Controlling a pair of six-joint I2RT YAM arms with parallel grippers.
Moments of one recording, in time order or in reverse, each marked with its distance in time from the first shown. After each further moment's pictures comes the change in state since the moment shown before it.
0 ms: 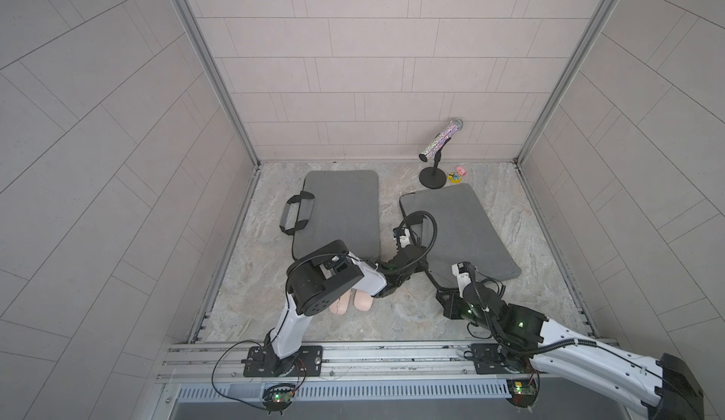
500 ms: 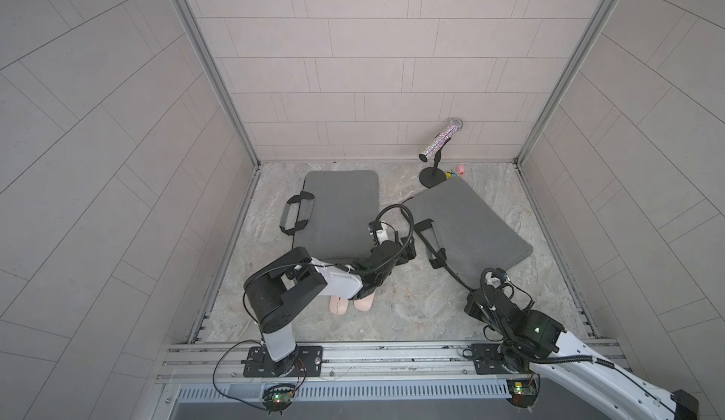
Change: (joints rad) left arm 0.128 -0.273 -0.151 -0.072 -0.067 0.048; right arm -0.153 -0.133 0.026 -0.457 0.196 0.193
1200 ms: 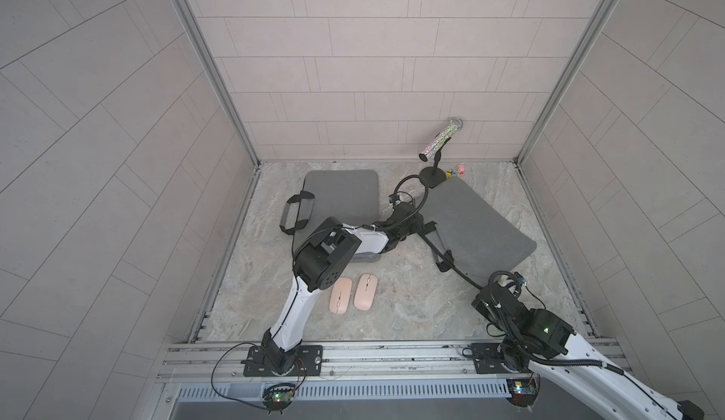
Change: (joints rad) left arm 0.135 0.457 0.612 -0.298 0.245 0.039; right arm -0.024 -0.063 0.064 -0.146 0.037 0.233
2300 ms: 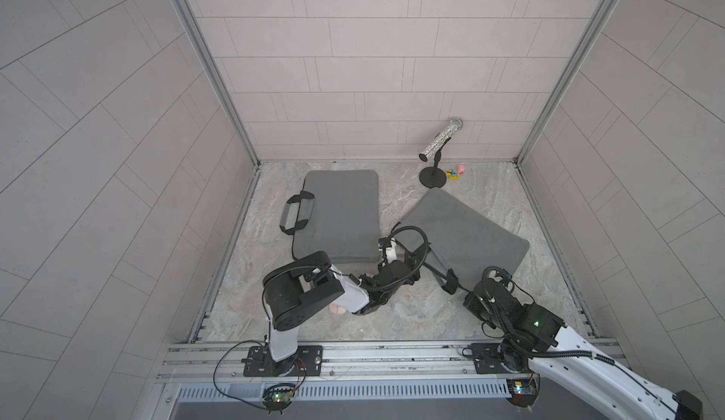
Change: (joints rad) left arm -0.272 -0.414 -0.684 0.352 -0.321 -0.009; right arm -0.028 0.109 -0.010 0.149 -0.145 -0.060
